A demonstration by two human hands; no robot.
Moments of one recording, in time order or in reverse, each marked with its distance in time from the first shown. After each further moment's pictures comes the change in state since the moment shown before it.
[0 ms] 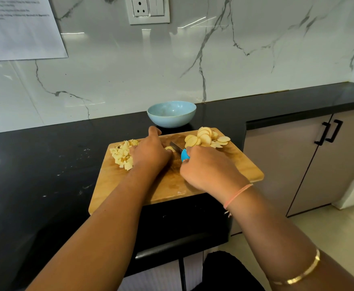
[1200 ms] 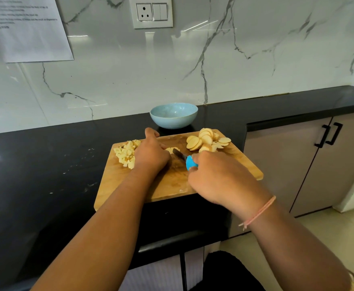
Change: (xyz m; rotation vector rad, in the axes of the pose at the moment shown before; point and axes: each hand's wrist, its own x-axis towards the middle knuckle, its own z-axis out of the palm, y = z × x) left_hand -0.010 -0.005 -0.005 -0.204 0.027 -0.009; right_hand -0.042 -0.003 -0.016 -0.026 -0.028 -0.057
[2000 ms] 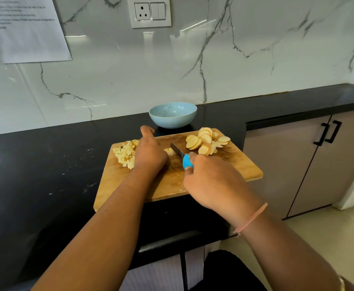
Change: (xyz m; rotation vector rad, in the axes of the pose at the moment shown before) left_hand 0.000 -0.002 0.002 -0.043 0.039 -0.025; right_hand 0.006 0.001 0.014 0.048 0.035 0.007
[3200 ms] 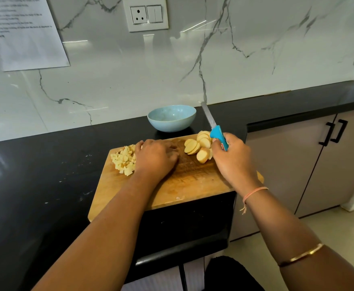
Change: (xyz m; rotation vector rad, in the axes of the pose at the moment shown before) left_hand 0.006 -0.001 0.009 0.456 0.000 0.344; right_hand 0.068 0.074 0.017 0.460 0.533 0.076
